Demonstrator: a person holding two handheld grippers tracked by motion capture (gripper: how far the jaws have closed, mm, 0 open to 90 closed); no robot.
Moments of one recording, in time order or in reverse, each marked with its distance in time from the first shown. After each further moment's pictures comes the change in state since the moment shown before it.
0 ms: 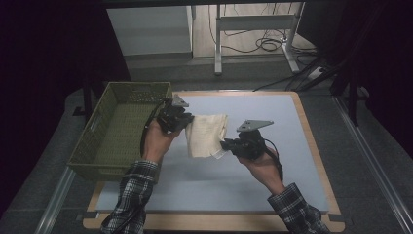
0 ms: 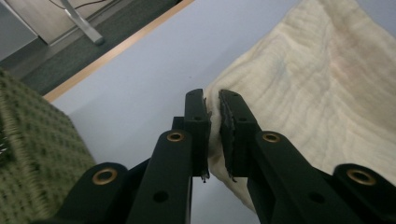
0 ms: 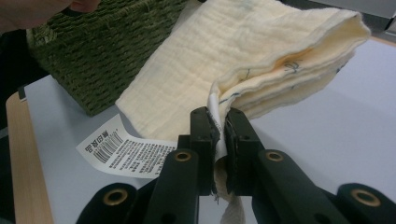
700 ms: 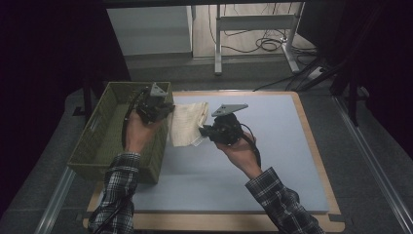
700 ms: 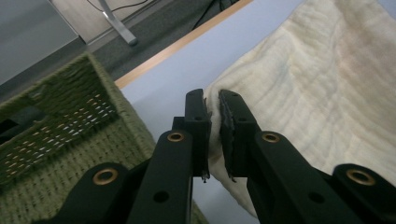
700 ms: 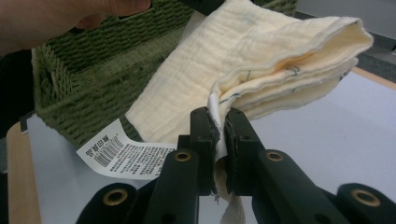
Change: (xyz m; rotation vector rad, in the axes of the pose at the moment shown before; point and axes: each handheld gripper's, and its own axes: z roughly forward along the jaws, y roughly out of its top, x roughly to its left) left arm 0.049 -0.008 -0.031 -0.019 0.094 -0.036; right arm 0.022 0.058 0.040 -0.023 0.013 -0.036
